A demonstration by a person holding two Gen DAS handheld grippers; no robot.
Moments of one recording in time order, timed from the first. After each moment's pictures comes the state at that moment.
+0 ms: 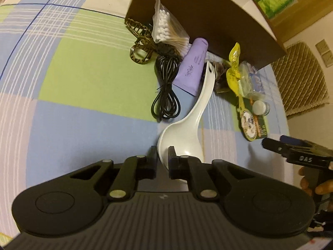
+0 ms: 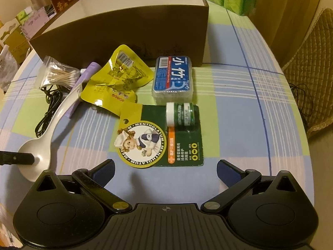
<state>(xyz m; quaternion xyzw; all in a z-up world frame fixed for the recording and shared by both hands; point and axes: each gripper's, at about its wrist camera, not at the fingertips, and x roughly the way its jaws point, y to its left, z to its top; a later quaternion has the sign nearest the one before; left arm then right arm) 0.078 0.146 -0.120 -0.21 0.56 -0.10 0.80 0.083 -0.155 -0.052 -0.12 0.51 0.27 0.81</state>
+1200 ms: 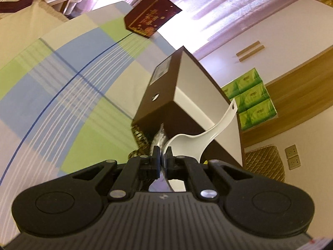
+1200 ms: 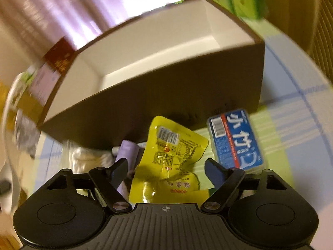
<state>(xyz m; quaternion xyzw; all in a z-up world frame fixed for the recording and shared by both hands) 0.105 0.238 -0.038 -0.39 0.38 -0.04 0.83 0.166 -0.071 -0.057 0.08 0.52 0.28 0.80</state>
